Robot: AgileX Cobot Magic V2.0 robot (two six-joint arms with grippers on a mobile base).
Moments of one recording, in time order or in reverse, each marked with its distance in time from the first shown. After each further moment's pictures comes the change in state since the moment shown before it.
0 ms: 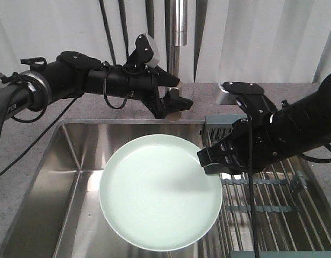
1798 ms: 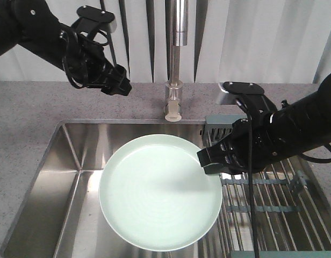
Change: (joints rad) left arm 0.015 -0.302 -0.011 1.042 0.134 -1.302; right arm 0.000 0.000 0.000 0.000 0.000 0.000
